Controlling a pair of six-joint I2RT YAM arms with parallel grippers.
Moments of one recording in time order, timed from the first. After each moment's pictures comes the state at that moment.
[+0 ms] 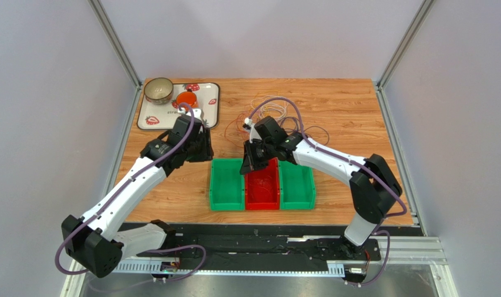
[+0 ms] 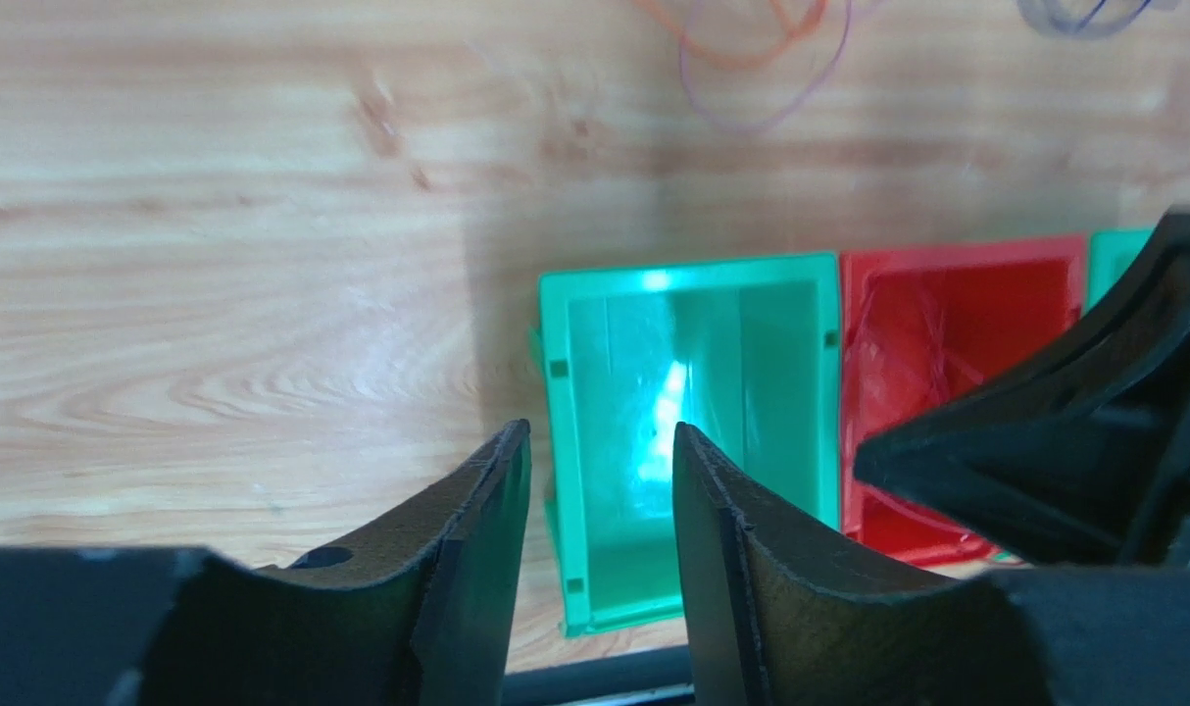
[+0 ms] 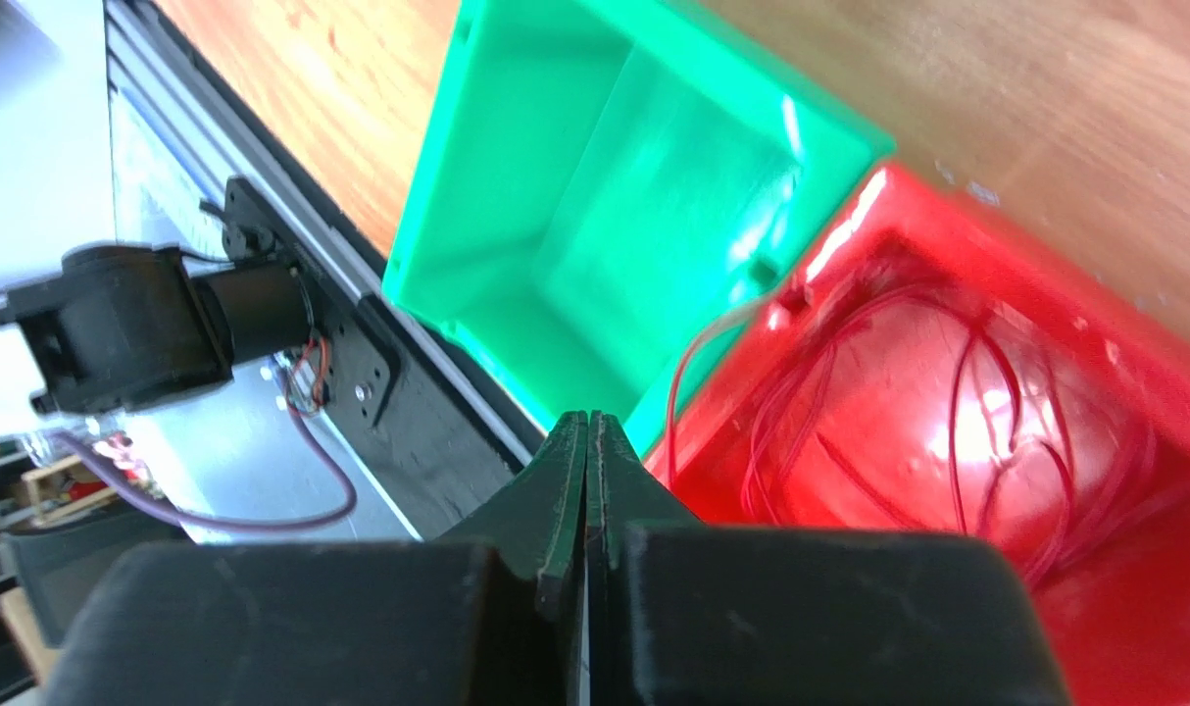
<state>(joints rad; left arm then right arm) -0.52 1.13 1.10 -0.77 -0.17 -0.47 0.78 1.67 1.22 -0.39 -0.43 0.55</state>
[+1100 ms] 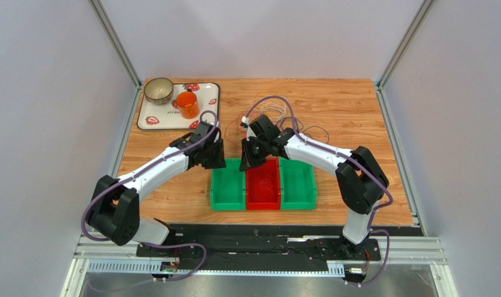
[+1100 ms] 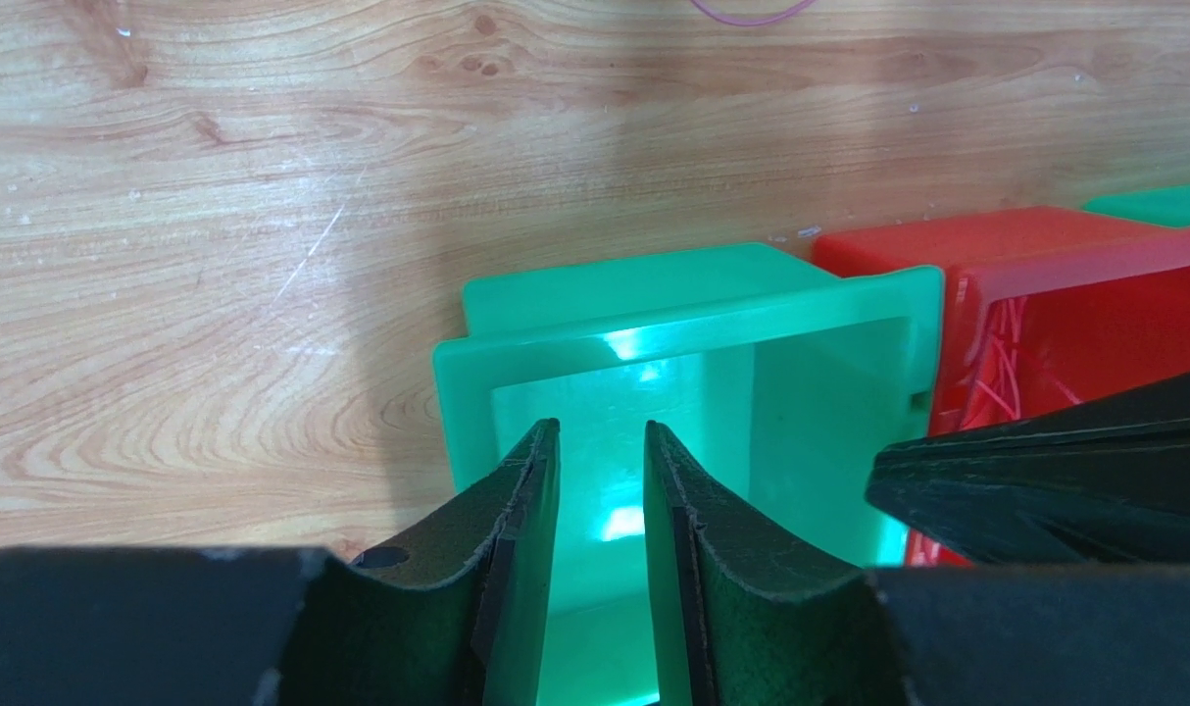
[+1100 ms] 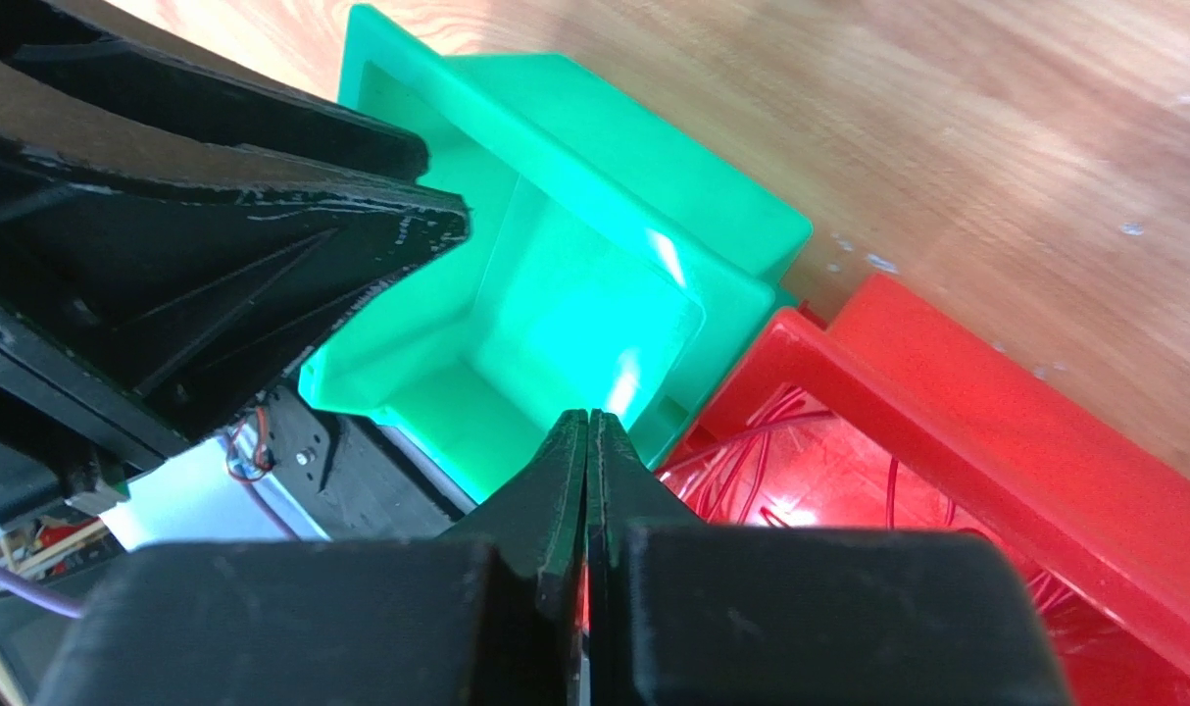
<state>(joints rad) -0.52 1.40 0.93 -0.52 0.01 -0.53 0.77 1.81 1.32 -0.43 -0.37 0.54</state>
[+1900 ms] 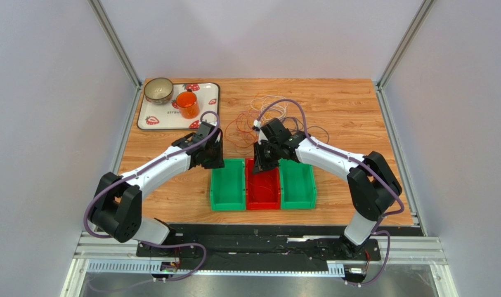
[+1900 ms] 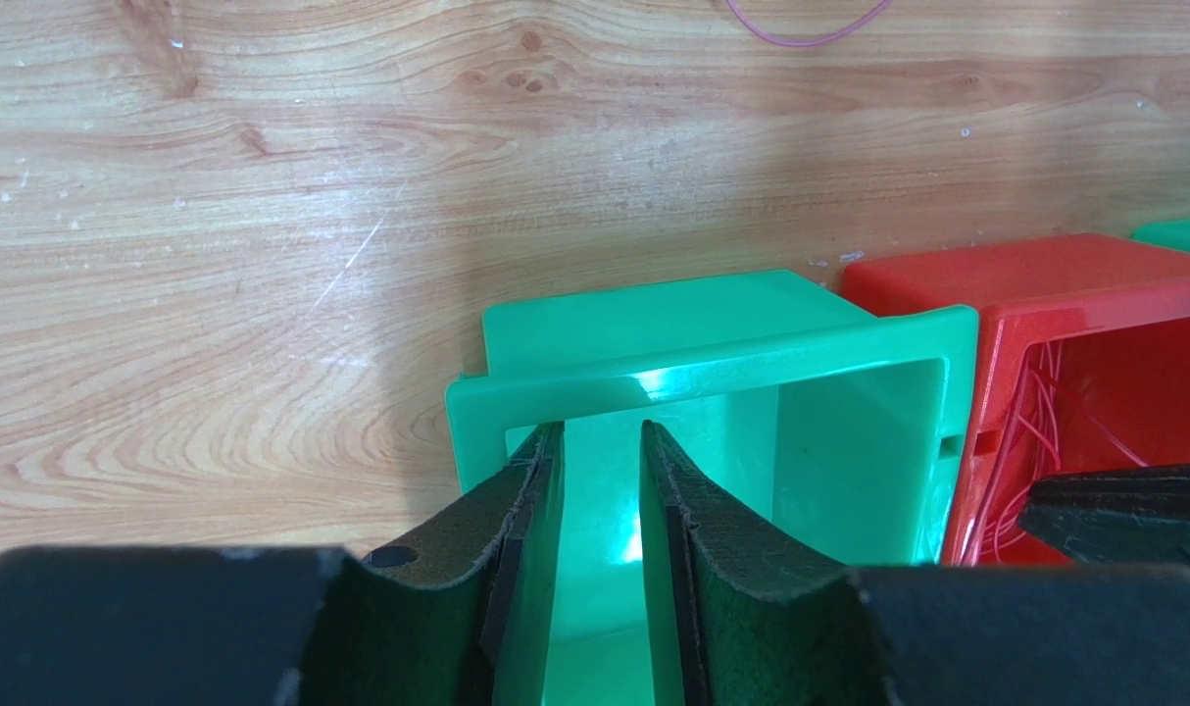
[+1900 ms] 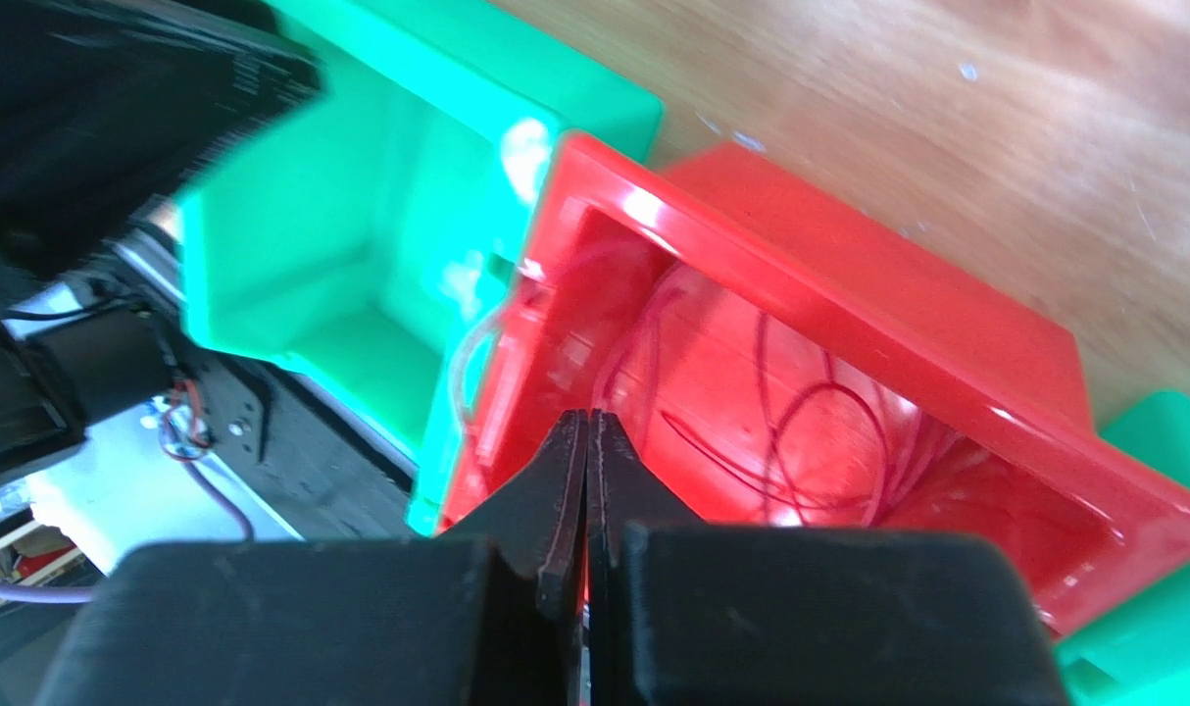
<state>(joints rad) -0.52 1.42 0.93 -0.51 -0.04 -0.52 0.72 1.71 1.21 -0.47 -0.34 0.51</state>
